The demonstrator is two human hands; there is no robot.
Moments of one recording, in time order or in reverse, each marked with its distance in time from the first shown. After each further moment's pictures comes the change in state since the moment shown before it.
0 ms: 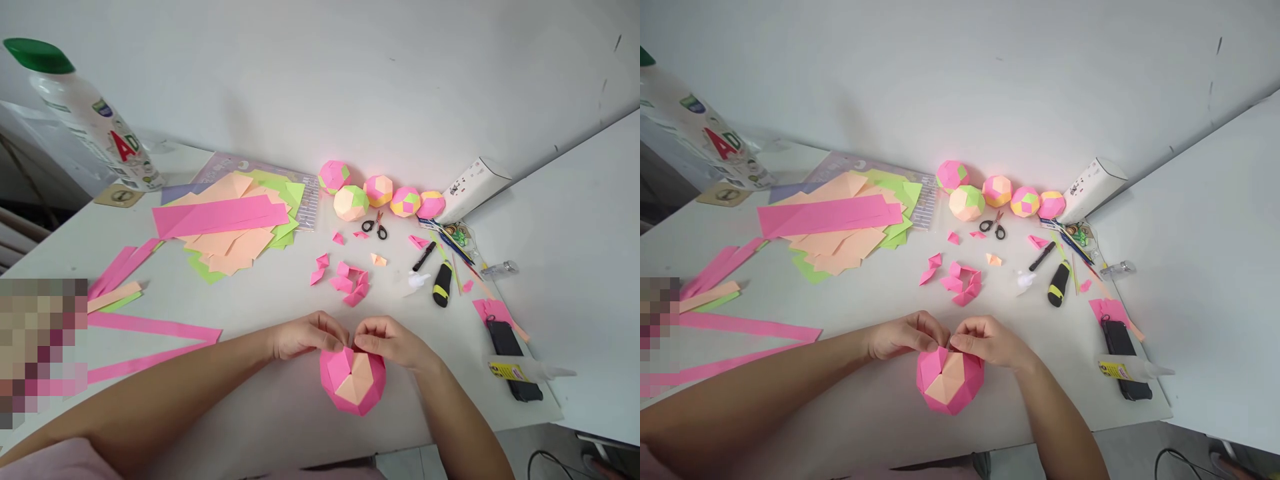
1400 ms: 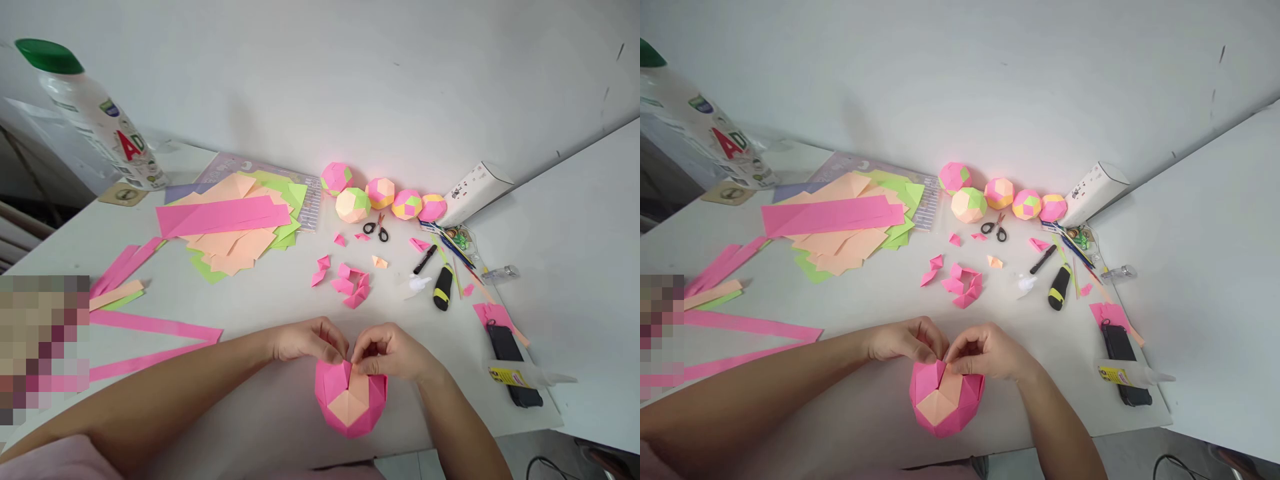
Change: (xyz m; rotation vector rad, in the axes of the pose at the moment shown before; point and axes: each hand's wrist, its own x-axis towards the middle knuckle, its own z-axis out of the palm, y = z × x) left_hand 0.000 0.003 -0.001 0.123 -0.057 -0.047; right_hand -0.007 0.002 0.004 -0.013 -0.028 -0.074
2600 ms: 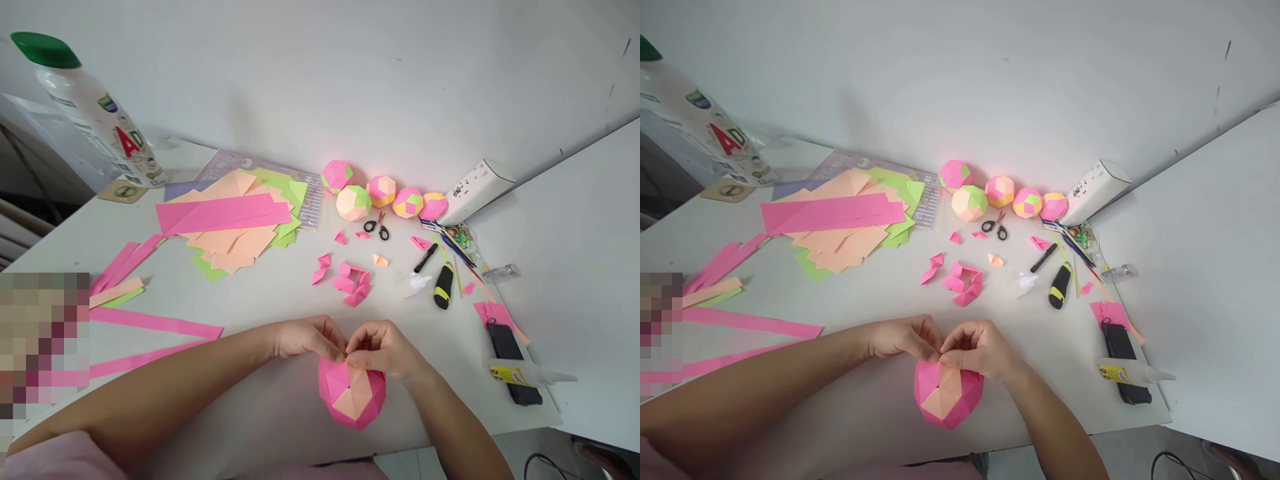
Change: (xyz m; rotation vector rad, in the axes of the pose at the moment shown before) left_hand -0.001 0.007 0.003 0.023 0.037 -0.085; right_hand 0.008 -0.001 0.017 0.223 0.121 0.037
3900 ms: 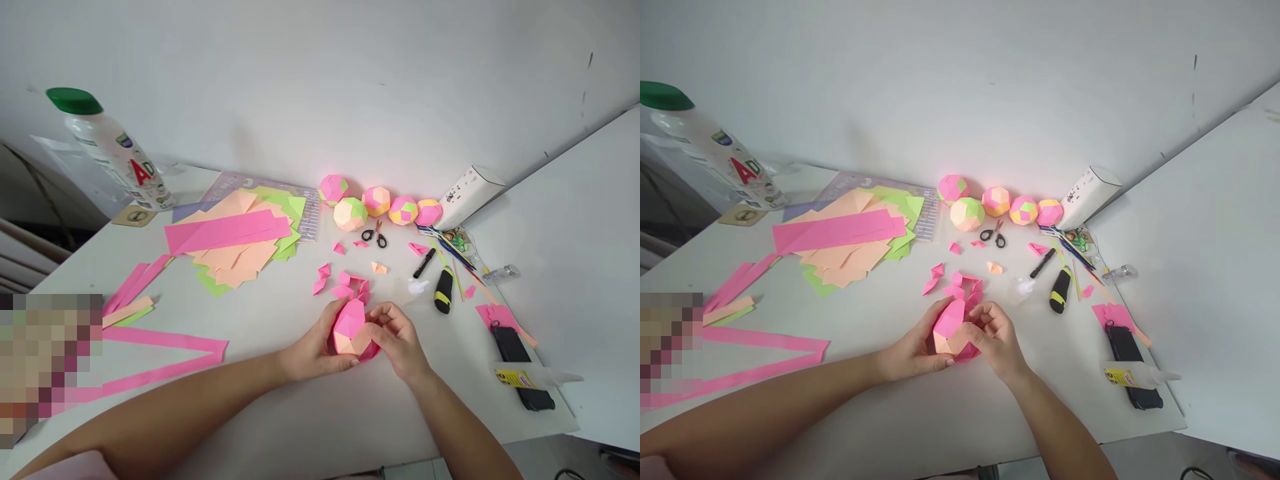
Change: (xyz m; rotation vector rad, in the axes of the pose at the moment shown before) left_hand 0.012 -0.028 0.011 0.429 0.369 0.636; right_hand 0.005 0.006 -0.007 0.066 0.337 -0.400
